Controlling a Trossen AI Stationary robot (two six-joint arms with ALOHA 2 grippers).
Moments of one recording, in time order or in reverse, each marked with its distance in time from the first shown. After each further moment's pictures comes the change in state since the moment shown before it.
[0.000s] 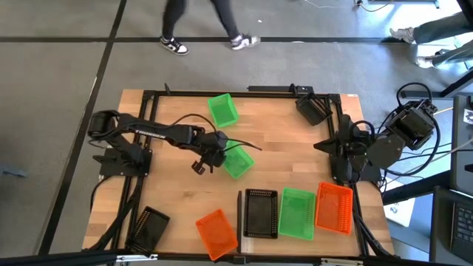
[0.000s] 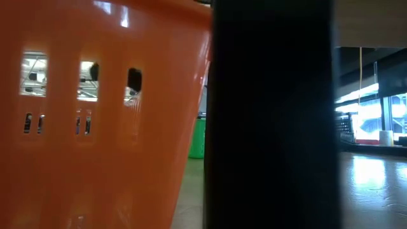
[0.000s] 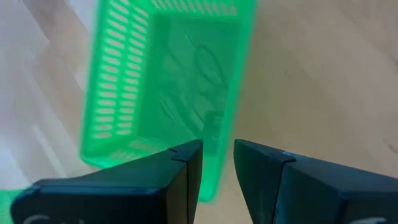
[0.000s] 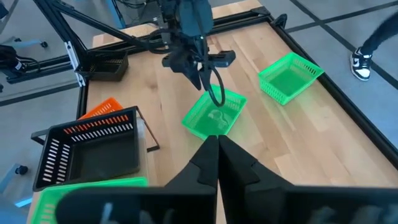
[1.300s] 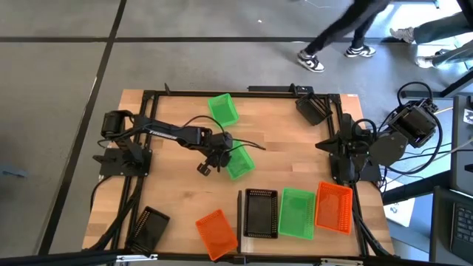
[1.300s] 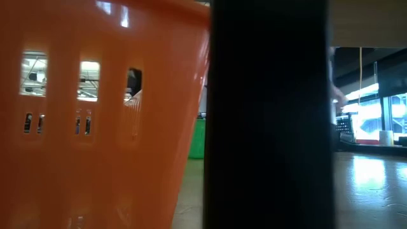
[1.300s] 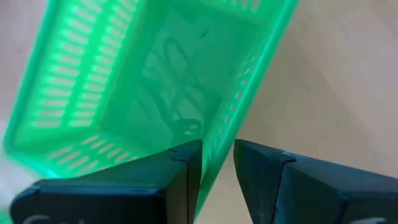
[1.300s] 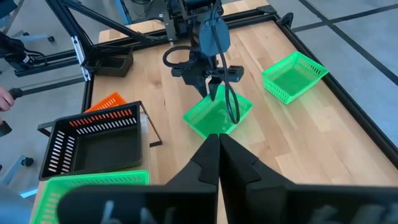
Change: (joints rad) left arm 0.038 0.138 0.002 0.091 0.079 -0.049; right arm 0.000 -0.019 0.000 -0.004 -0.019 -0.028
